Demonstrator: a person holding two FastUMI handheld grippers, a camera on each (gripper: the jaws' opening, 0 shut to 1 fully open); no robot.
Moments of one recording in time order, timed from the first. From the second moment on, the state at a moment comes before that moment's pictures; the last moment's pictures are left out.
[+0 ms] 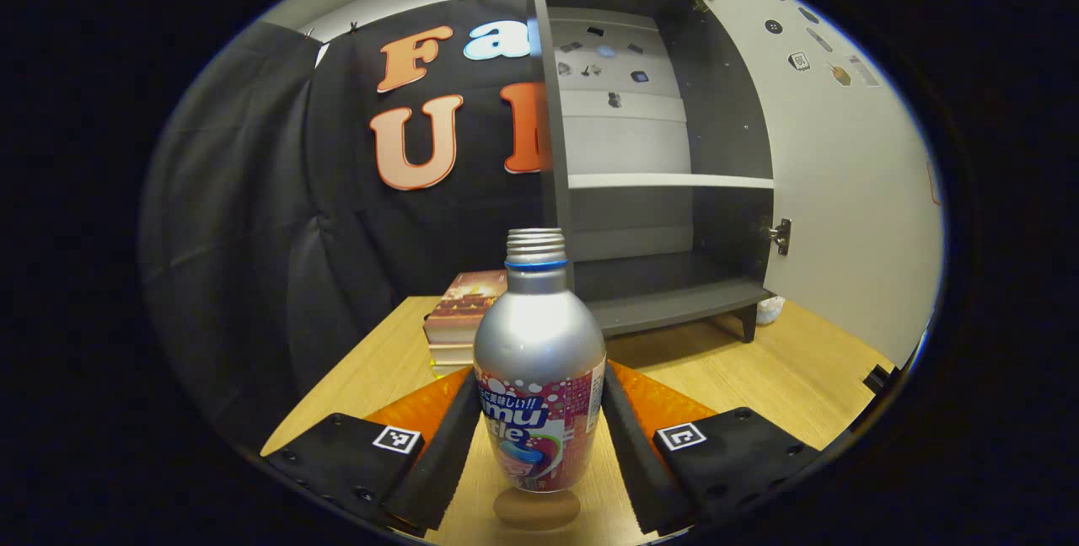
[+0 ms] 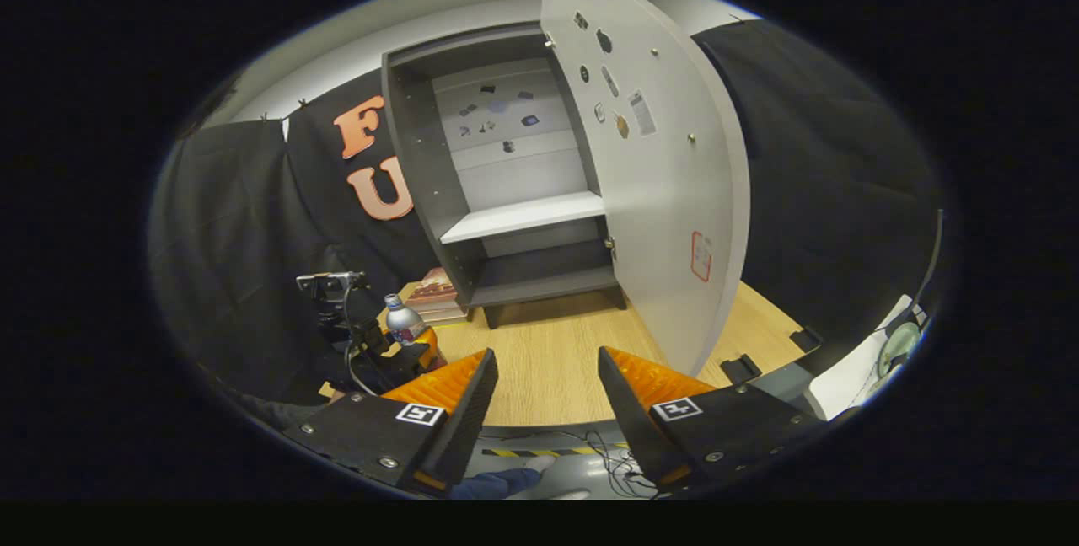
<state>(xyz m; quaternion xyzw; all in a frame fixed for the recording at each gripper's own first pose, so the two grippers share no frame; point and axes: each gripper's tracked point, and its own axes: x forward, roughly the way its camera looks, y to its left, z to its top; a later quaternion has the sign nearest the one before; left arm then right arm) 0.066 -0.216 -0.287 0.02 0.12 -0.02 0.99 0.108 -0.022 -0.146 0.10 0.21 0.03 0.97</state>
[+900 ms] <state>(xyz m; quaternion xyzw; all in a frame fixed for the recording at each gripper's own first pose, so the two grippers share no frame) 0.035 -0.200 -0.365 0.03 0.17 0.00 0.99 0.107 -0.007 -0.195 0.08 0.28 0.04 0.96</state>
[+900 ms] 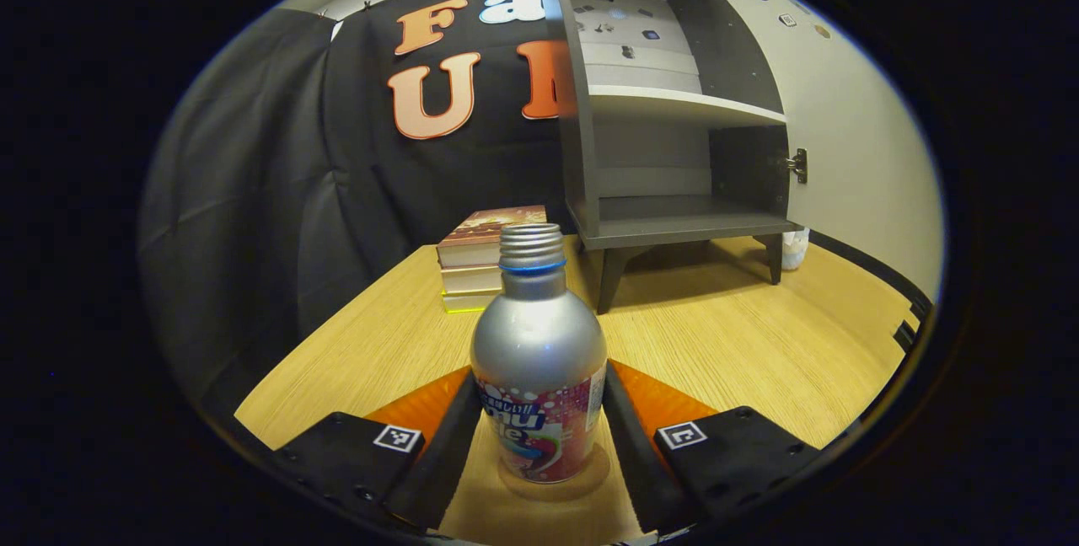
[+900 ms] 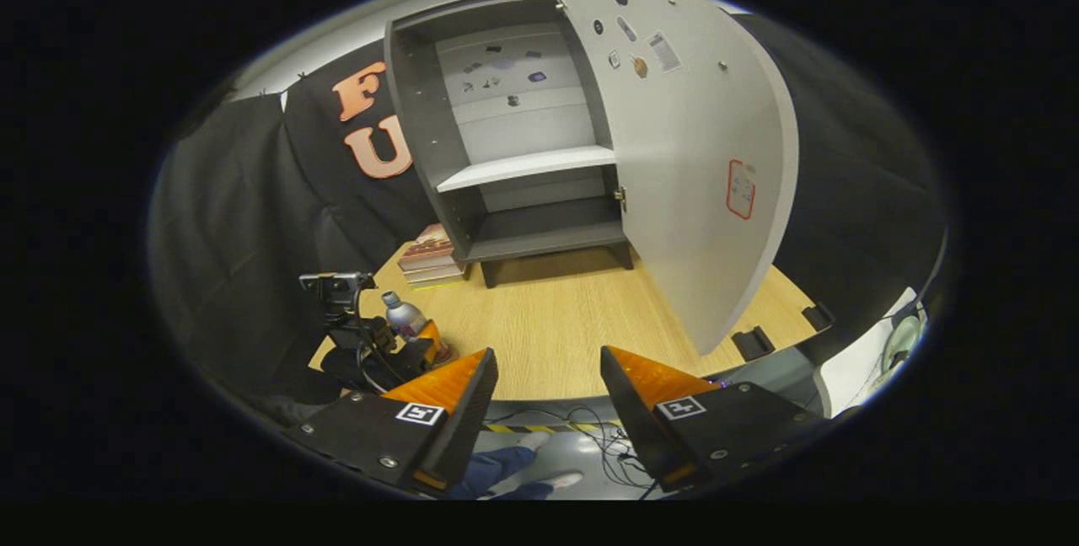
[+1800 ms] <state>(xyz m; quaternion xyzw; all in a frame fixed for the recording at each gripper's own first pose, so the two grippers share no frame) 0.020 -0.201 -0.356 0.01 0.18 0.00 0.98 0.088 -0.008 -0.199 0.09 0.28 0.04 0.95</state>
